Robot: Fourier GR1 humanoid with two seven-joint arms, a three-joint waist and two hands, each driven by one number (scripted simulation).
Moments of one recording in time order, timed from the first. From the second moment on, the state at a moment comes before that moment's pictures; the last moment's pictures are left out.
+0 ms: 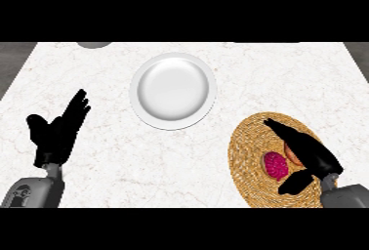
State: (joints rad) left arm -0.15 0.27 0.01 -1.42 0.10 0.06 0.16; right arm -0.11 -0.44 0.24 -1.47 0.59 0.29 0.11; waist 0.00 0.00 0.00
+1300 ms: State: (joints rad) left arm -0.20 0.21 0.01 -1.41 0.04 0.01 0.17; right arm -0.27 -0.08 0.55 -1.52 0.92 0.19 0.25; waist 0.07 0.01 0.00
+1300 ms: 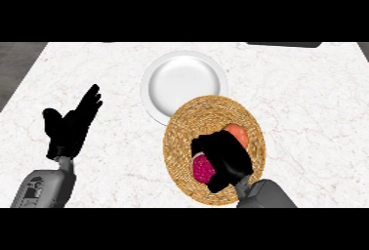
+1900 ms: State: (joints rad) left arm -0.24 0.20 0.00 -1.37 0.04 0.00 0.18; right arm -0.67 0.00 0.78 -1.47 1.05 -0.24 0.74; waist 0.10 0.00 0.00
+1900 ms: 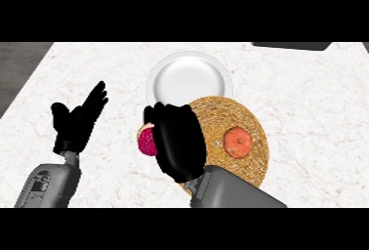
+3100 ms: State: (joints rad) left arm -0.21 0.21 0.04 -1.40 0.04 0.01 0.17; right arm -1.06 0.00 0.70 -0.74 0.66 -0.61 0.74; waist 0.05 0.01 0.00
